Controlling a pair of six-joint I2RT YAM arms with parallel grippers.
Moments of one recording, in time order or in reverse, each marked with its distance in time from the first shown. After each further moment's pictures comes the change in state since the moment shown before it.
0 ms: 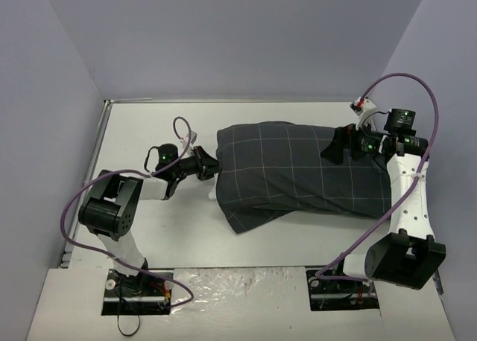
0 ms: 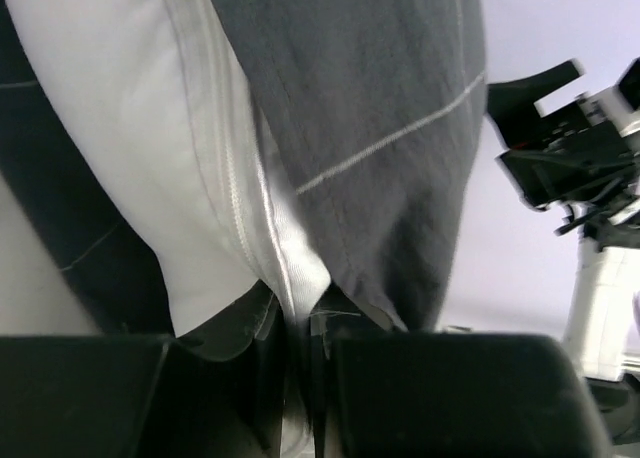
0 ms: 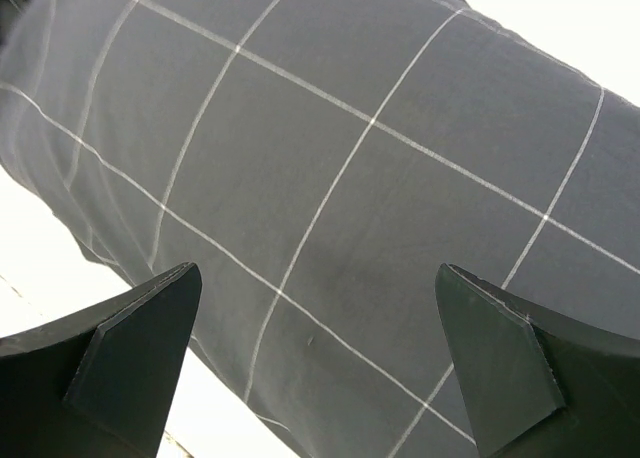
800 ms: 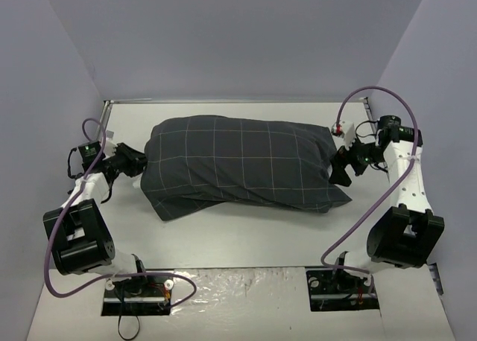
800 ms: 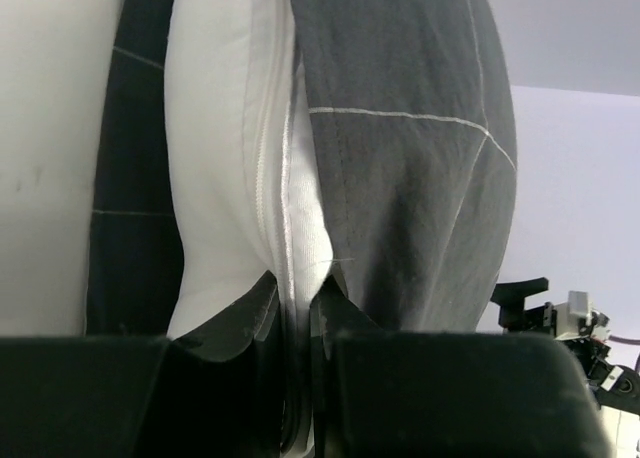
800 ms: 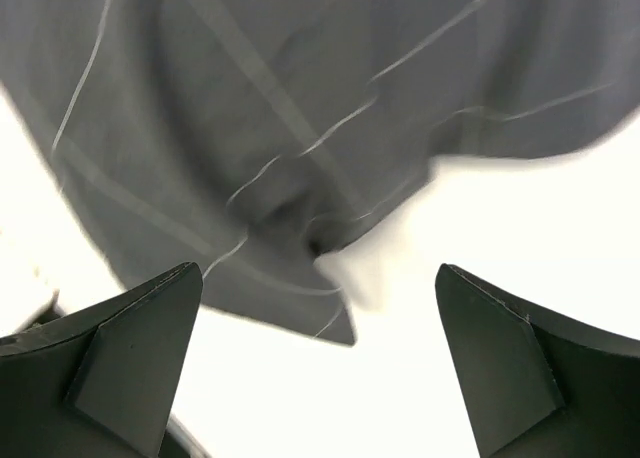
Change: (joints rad) left arm 0.626 -0.296 0.114 -0.841 -0.024 0.437; right arm 0.006 0.146 0.046 -0.314 0.142 -0.616
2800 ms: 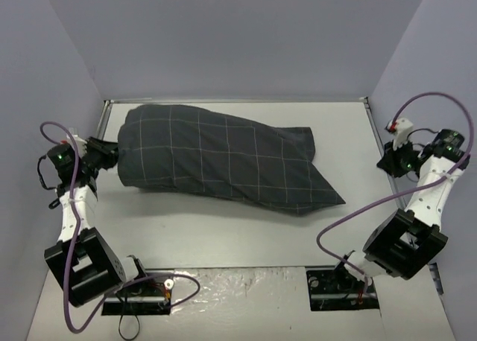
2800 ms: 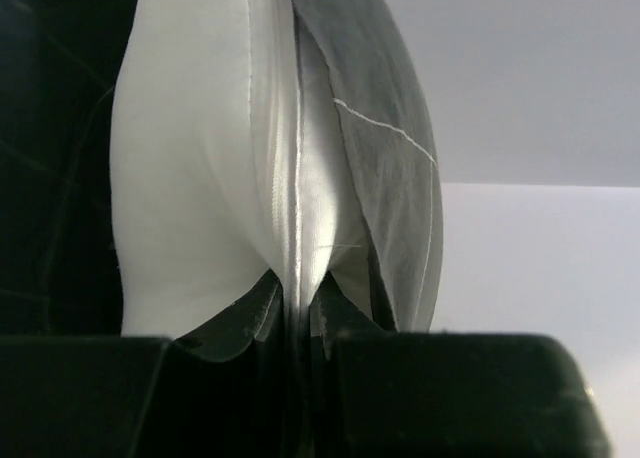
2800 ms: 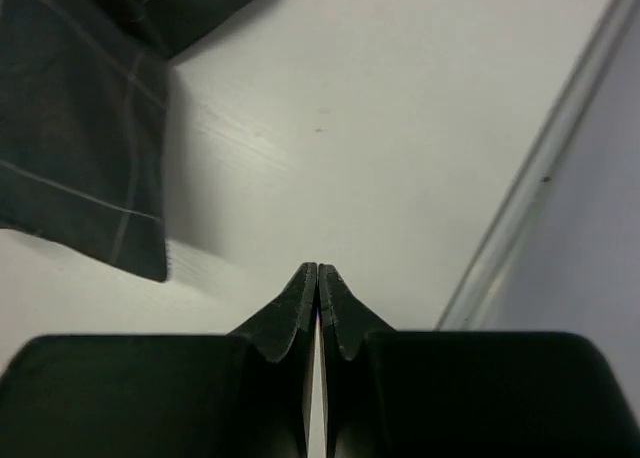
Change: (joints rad) left arm 0.171 -0.214 -0.003 0.122 0.003 -0.212; right arm -0.444 -0.038 0.030 0.145 -0.116 -0.016
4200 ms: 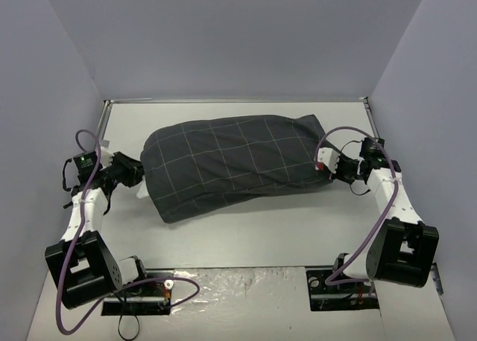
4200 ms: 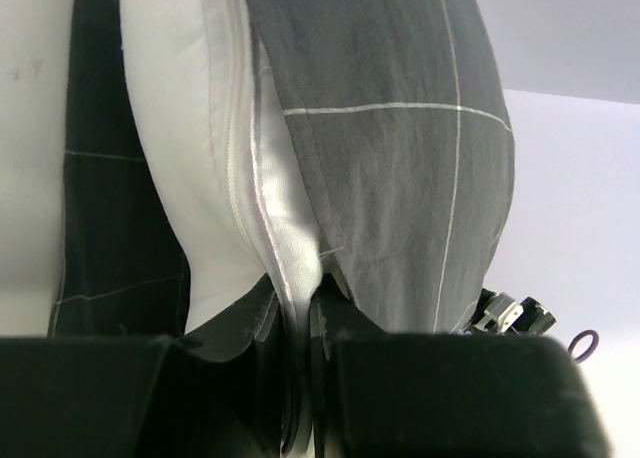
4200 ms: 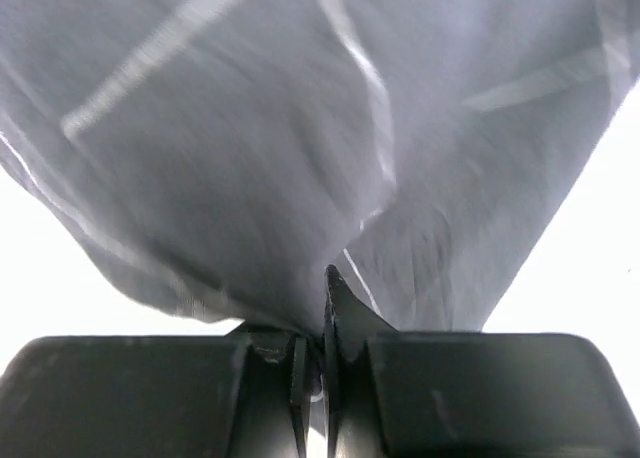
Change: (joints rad) left arm -0.138 -0.019 -0.102 -0.275 -0.031 0.199; right arm 0.504 -0.100 -0.494 0.403 0.220 -0.430
